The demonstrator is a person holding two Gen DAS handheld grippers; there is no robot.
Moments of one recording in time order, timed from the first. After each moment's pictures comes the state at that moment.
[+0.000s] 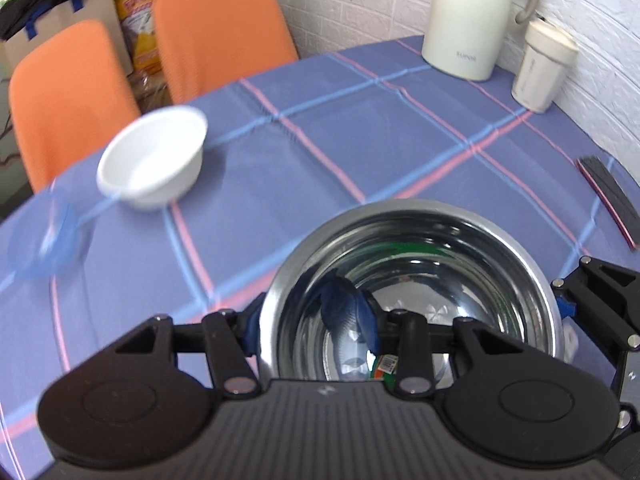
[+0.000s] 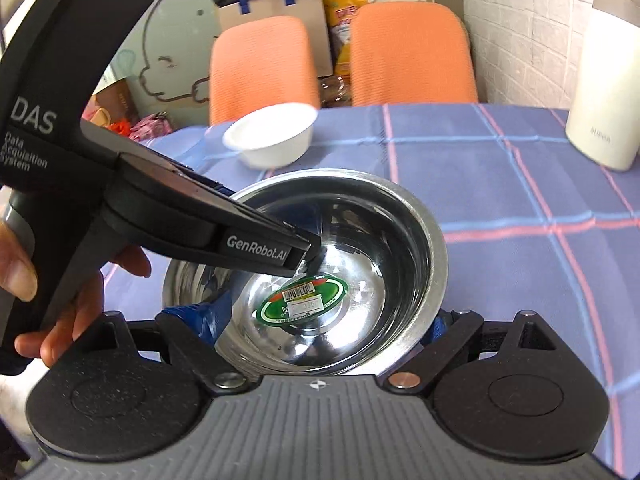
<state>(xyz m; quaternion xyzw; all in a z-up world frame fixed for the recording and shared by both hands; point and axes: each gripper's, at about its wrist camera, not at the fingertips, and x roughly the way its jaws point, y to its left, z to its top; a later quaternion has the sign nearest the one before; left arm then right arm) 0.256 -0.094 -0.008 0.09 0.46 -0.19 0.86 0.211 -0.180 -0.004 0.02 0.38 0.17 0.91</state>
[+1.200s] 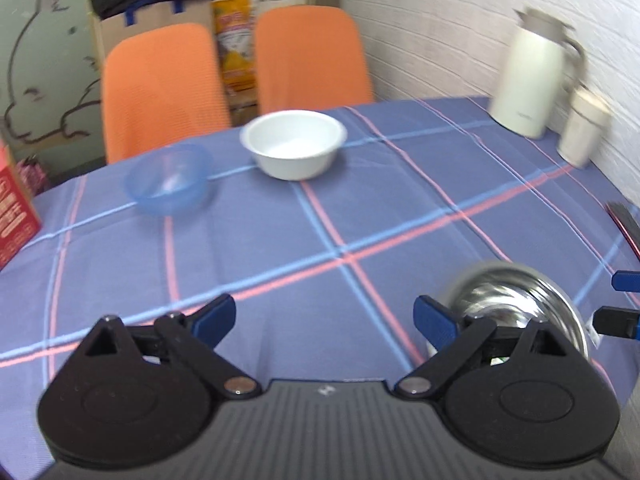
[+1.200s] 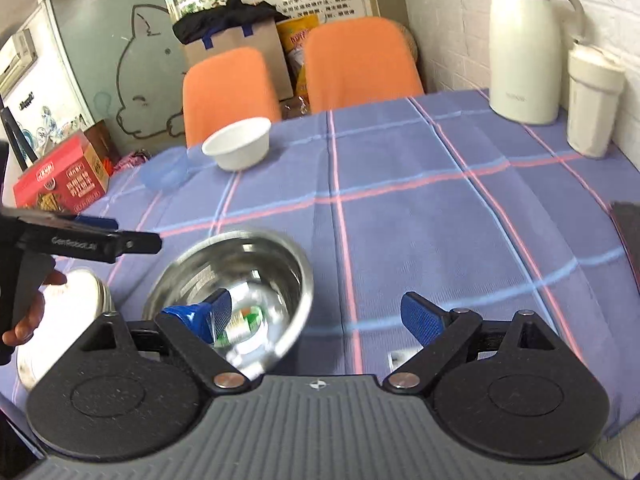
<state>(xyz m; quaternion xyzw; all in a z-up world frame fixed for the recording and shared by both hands) 0.206 0.013 0.010 0.03 0.39 -0.11 0.91 0.146 -0.229 0.006 0.07 0.35 0.13 0.93</state>
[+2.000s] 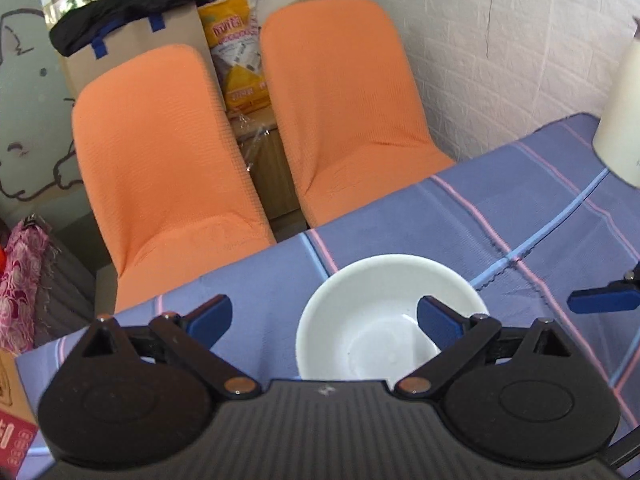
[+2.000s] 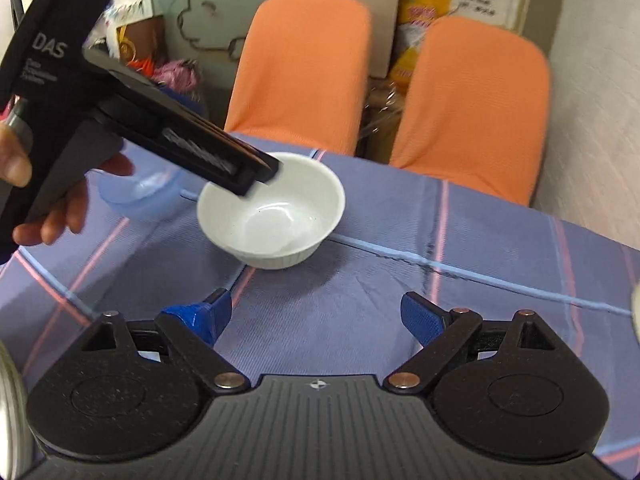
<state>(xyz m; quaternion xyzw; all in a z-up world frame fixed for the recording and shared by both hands) 0.469 0.003 0.004 0.11 0.41 -0.09 0.90 0.390 -0.119 0.006 -0.12 0.40 0.24 0.88</state>
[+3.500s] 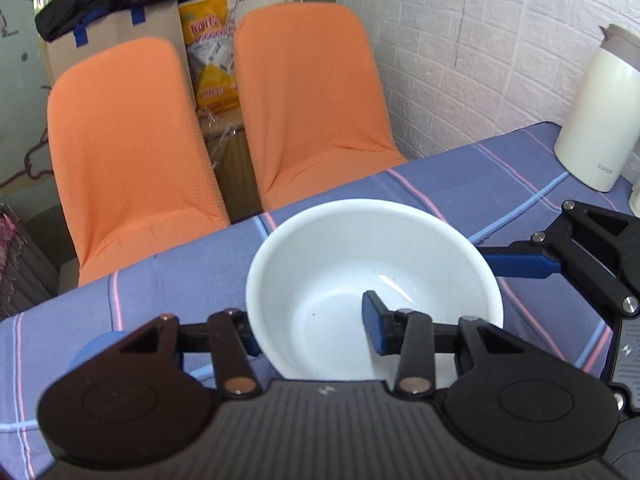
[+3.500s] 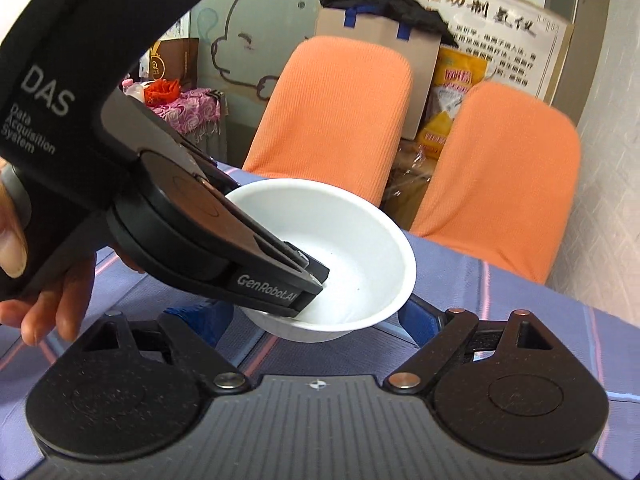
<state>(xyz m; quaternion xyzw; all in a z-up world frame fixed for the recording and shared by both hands) 0.429 -0.003 -0.001 0.06 0.38 -0.14 0.91 0.376 -0.088 0.001 -0.16 0.29 0.27 0.90</state>
